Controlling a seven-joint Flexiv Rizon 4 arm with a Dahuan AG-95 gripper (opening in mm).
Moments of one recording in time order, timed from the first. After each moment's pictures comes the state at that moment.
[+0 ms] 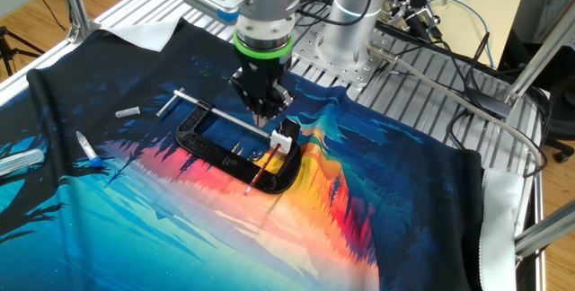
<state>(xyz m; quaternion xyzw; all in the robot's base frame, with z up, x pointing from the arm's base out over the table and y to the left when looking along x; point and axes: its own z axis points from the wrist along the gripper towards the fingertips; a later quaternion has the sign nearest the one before) 0.492 0.009 0.163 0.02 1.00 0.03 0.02</state>
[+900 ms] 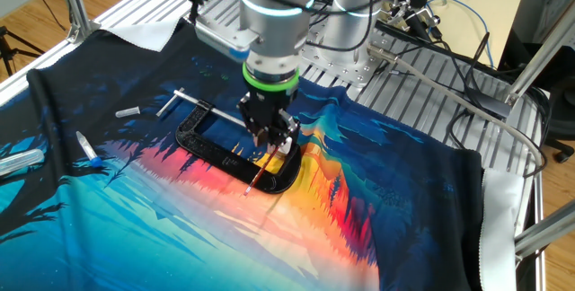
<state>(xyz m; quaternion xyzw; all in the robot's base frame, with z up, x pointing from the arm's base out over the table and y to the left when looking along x) 0.503 0.031 0.111 0.04 1.00 0.03 0.02</state>
